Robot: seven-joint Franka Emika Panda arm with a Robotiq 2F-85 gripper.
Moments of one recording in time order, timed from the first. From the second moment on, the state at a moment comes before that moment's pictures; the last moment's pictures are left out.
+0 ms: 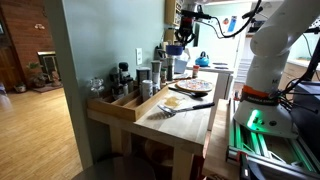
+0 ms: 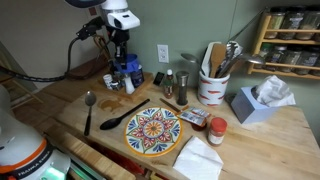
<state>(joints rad) -0.31 -0.44 -0.12 -2.43 0.11 1.97 0.54</state>
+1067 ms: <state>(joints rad) -0.36 -0.18 -0.20 -2.11 0.12 2.06 0.77</state>
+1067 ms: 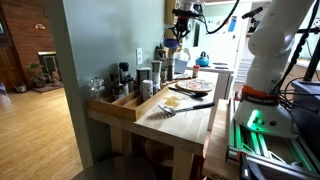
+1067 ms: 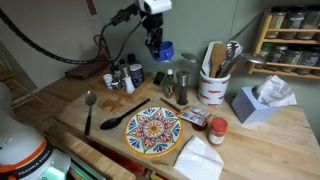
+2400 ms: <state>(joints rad) -0.50 0.51 -0.41 -1.61 0.26 1.86 0.92</state>
